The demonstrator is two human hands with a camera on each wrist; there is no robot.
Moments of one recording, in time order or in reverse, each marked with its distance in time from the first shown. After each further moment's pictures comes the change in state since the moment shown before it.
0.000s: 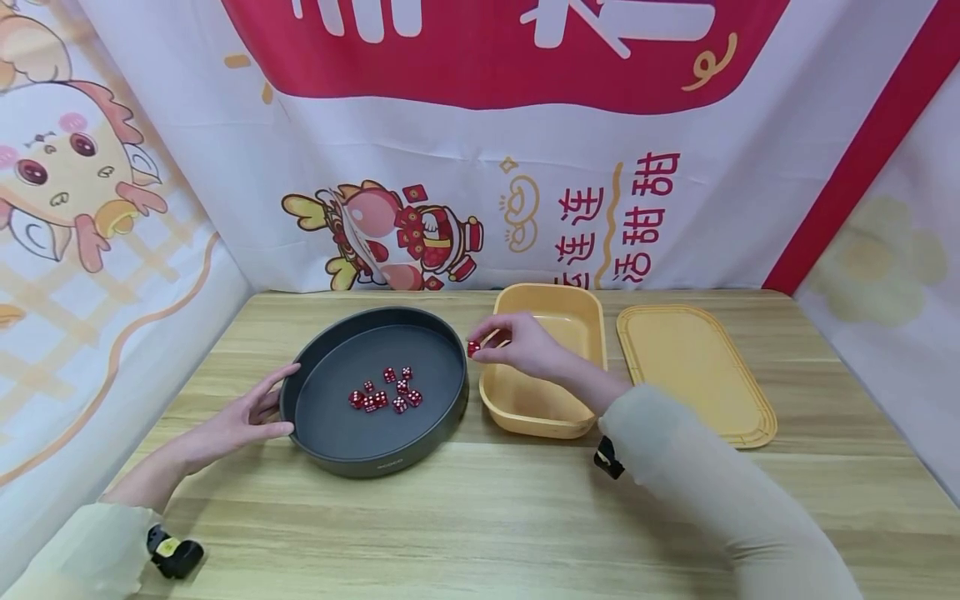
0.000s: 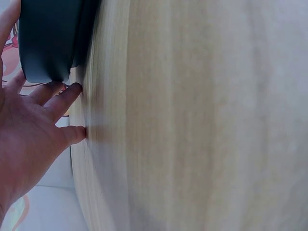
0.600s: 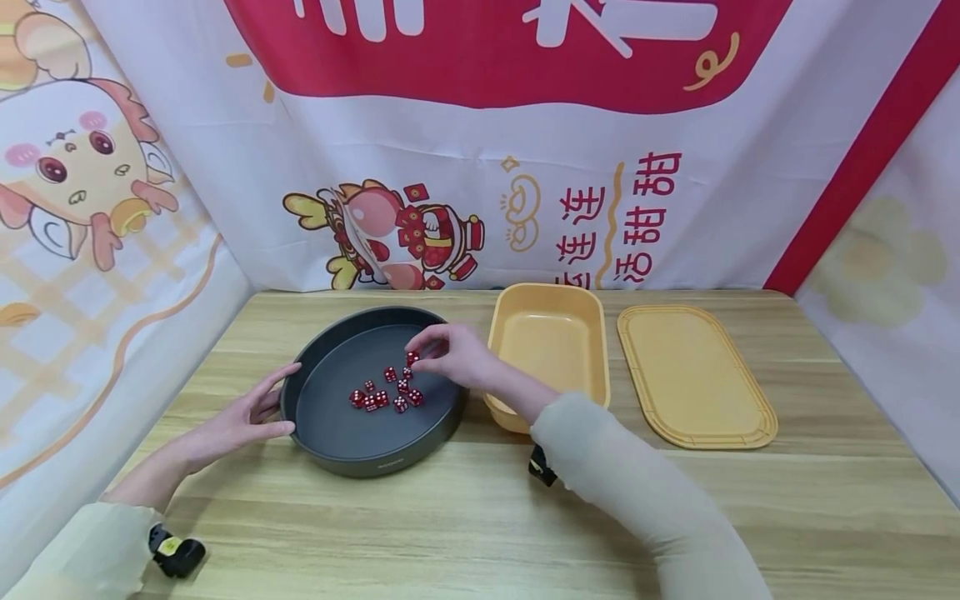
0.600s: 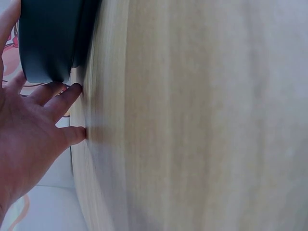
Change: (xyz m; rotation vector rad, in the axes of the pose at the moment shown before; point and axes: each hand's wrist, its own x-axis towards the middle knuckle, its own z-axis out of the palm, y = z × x) left_hand -0.002 0.002 0.001 0.004 0.010 0.021; right_hand 0.036 -0.019 0.067 -0.016 -0.008 0.001
